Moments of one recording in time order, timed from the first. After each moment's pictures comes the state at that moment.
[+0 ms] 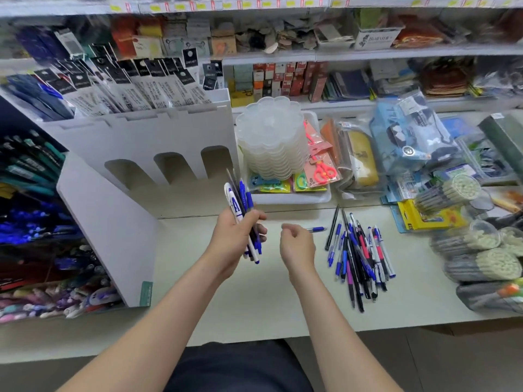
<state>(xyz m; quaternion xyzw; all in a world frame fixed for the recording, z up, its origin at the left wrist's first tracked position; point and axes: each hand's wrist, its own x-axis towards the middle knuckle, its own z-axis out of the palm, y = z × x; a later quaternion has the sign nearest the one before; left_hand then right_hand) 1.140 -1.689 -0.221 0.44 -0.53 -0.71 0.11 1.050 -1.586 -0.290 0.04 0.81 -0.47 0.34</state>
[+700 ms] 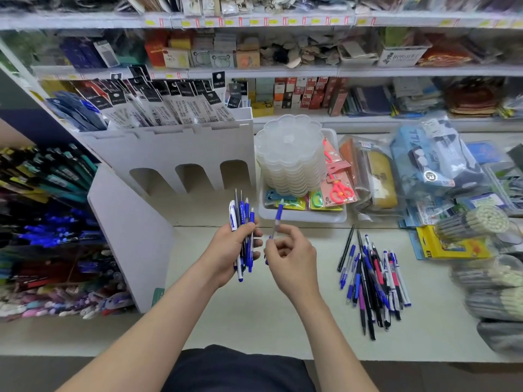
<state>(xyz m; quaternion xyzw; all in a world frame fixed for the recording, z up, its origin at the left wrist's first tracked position) 1.154 -1.720 -0.221 0.46 -0.42 -0.78 0.10 1.073 -1.597 -0.240 -0.19 0.79 -0.52 0.25</state>
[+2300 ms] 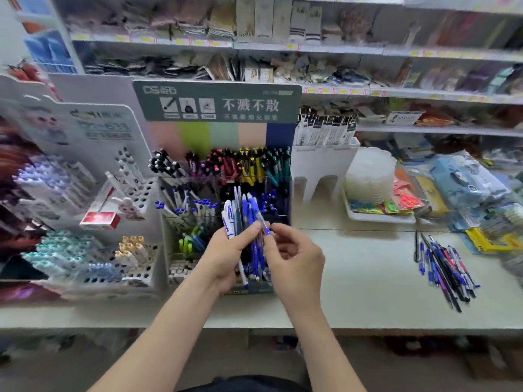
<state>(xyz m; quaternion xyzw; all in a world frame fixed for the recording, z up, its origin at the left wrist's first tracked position) 1.504 -1.848 -0.126 0.32 -0.45 -0.81 0.19 1.435 -1.729 -0.120 -0.23 0.74 -0.63 0.08</state>
